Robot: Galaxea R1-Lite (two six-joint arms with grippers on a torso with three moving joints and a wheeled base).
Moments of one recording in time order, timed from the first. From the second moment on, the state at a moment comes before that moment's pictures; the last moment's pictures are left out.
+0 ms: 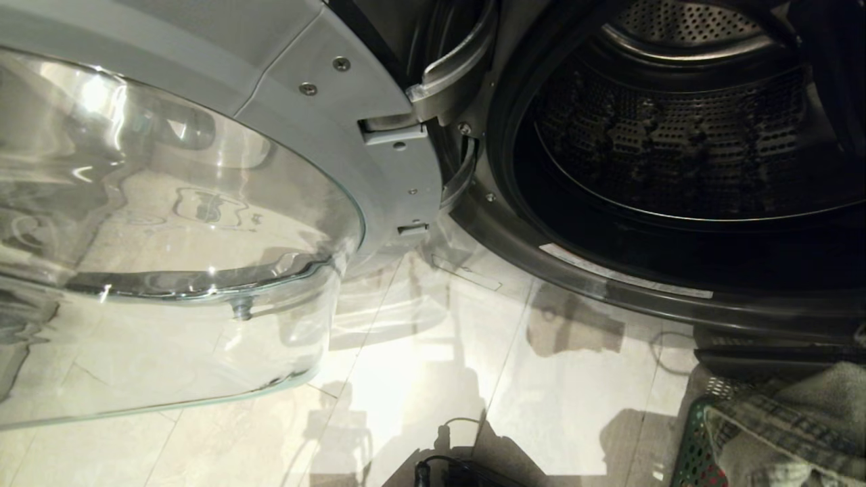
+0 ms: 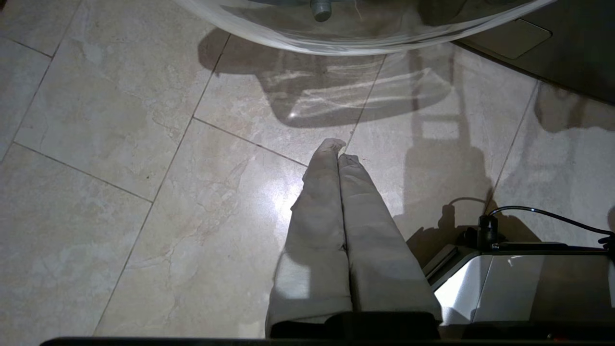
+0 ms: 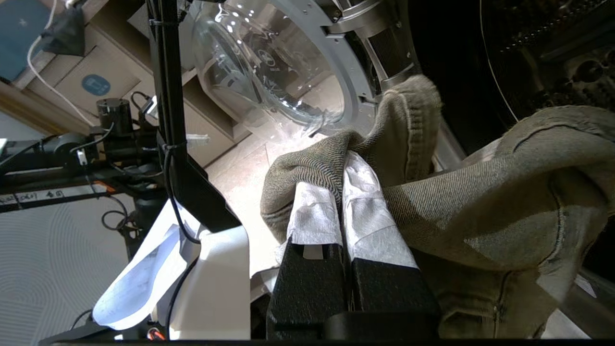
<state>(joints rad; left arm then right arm) 0.00 0.00 0.00 0.00 0.00 0.00 0.88 0.27 -1.03 0.49 0.15 -0.07</state>
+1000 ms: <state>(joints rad) 0.00 0.00 0.00 0.00 0.00 0.00 0.81 0.28 -1.01 0.53 0.17 -0.14</state>
